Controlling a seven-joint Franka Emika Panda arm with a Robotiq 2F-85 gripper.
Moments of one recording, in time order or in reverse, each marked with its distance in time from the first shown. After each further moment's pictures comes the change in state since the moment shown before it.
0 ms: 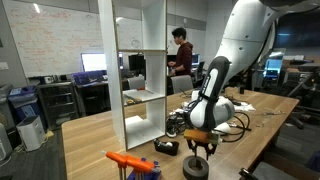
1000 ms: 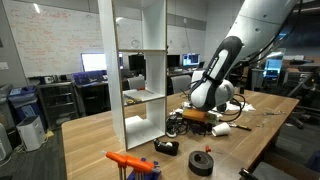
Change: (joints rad) arm 0.066 -0.178 -0.111 0.038 -0.084 -0.036 -0.026
